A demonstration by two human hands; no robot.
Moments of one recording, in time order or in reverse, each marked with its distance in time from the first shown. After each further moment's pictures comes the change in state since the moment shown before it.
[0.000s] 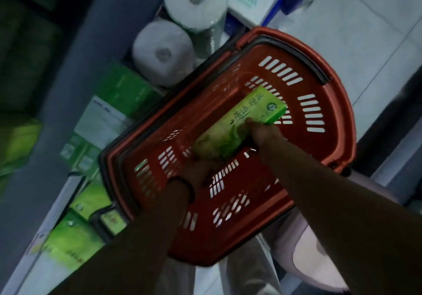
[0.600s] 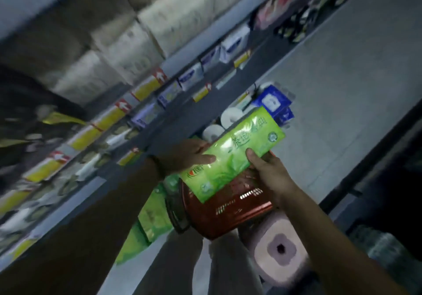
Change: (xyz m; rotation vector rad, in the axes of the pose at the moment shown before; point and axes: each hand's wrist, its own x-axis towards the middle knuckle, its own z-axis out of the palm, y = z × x) left_hand -0.520 0.219 -0.021 0.935 0.113 0.700; right_hand -0.484 -0.168 -0.074 -0.080 -0.422 -0.461
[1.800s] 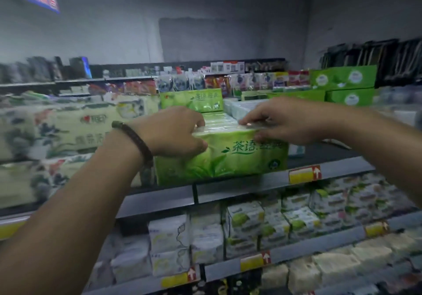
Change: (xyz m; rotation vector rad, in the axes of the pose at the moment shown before) left_hand -0.682 0.191 -0.333 0.814 1.165 -0.212; right_hand -0.475 -0.469 0.439 -1.669 -0.335 -1.692
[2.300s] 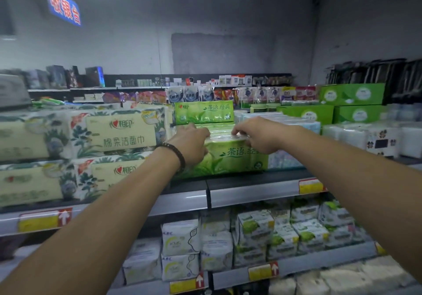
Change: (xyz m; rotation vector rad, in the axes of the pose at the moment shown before) left_hand 0.044 -0.041 0.069 -0.040 0.086 -0.174; right_hand 0.080 -0.016 0.046 -0.079 -0.044 0.163
